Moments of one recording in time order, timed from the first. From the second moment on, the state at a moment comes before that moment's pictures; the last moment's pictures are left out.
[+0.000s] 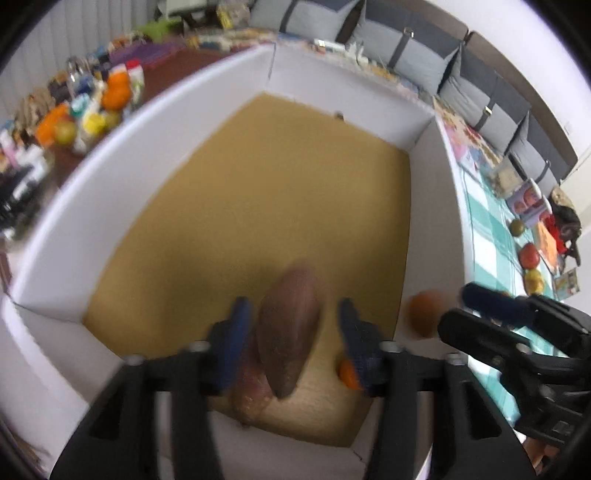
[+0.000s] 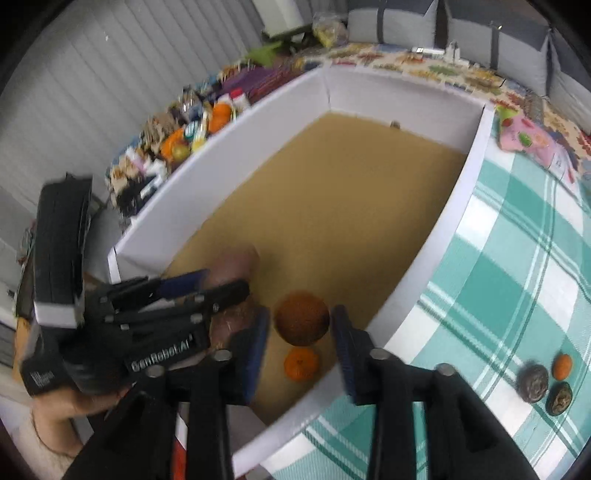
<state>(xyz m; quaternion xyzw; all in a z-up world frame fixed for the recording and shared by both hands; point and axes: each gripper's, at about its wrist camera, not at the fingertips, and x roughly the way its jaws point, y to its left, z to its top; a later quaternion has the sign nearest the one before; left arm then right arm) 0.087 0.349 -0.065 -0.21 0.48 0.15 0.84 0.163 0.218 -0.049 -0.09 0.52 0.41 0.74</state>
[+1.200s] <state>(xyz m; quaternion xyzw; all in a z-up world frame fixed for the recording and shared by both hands) 0.067 0.018 -0.160 0.01 0.45 -0.02 0.89 0.069 -0.217 -0.149 -0.05 0.44 0.06 0.90</state>
